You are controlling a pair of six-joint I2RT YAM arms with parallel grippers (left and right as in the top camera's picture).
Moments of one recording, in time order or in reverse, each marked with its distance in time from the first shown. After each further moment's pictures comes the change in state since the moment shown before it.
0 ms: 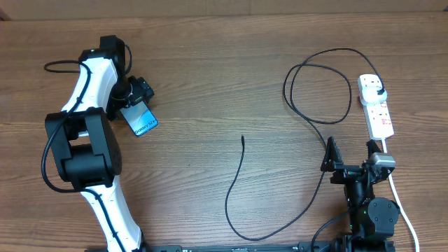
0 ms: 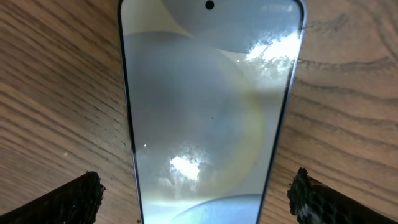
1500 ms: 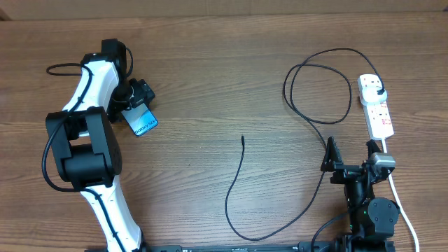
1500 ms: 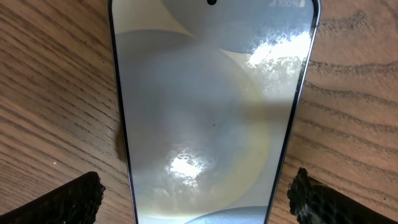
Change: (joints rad) left arm 0.000 0.000 -0.034 0.041 0.000 0.000; right arm 0.000 0.000 0.000 0.000 0.000 0.000
